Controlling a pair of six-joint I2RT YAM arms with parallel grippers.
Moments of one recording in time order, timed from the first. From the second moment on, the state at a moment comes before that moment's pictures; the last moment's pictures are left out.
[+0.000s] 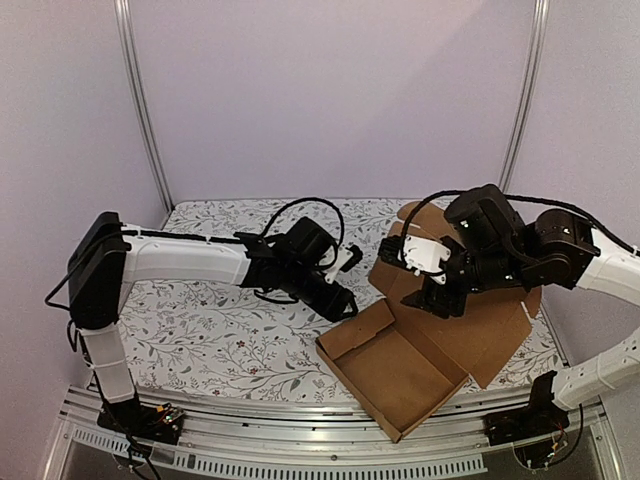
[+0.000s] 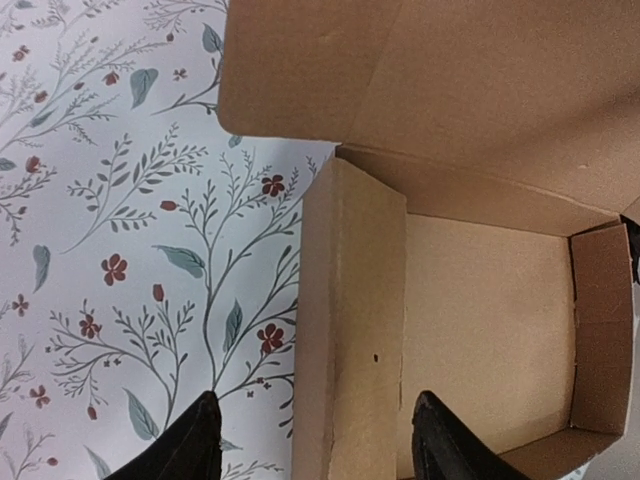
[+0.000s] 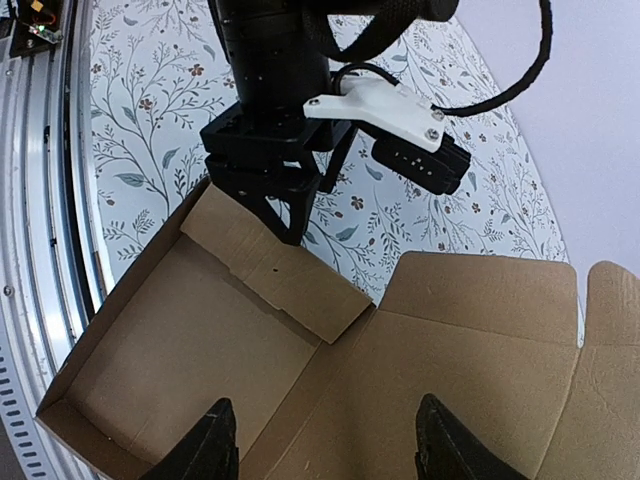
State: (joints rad) left arm -0.96 1.87 1.32 -0.32 0.17 -0.21; right arm 1.09 1.22 1.25 -0.85 0.18 -0.34
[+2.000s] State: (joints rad) left arm -1.00 1.89 1.20 -0.44 -0.38 -0.49; right arm 1.07 1.29 1.26 -0.68 0.23 -0.12
